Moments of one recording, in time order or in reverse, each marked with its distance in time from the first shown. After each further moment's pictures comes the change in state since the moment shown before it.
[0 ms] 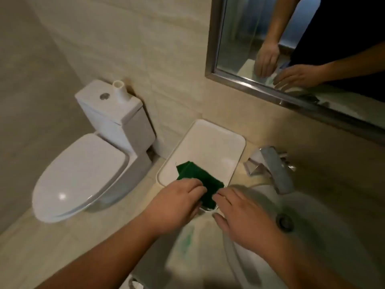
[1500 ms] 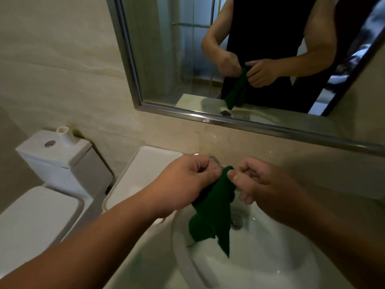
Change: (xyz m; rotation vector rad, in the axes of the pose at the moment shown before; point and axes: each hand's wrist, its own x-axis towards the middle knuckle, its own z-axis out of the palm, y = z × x) left_hand 0.101 0.188 -0.081 -0.909 -0.116 -0.184; right_hand -0.150 0.050 -0.174 0.712 0.327 0.336
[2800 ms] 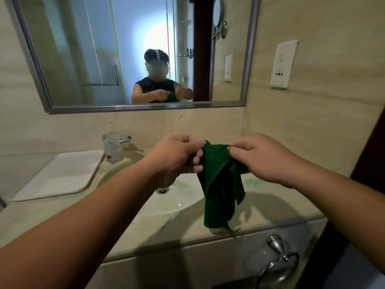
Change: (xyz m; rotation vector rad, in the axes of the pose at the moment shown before) left_hand -0.156 -0.035 0.260 -0.246 -0.292 0.206; right_hand -0.361 0.085 0.055 -0.416 0.545 0.130
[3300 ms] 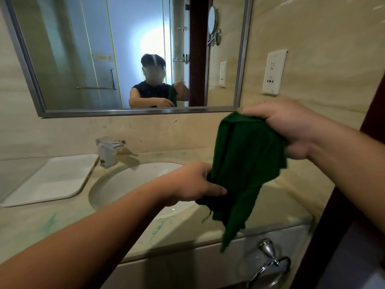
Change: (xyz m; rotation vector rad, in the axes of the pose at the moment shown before) left_hand -0.002 -0.020 0.036 0.577 -0.305 0.012; right_hand -0.002 -0.024 -0.076 0.673 -0.001 0.188
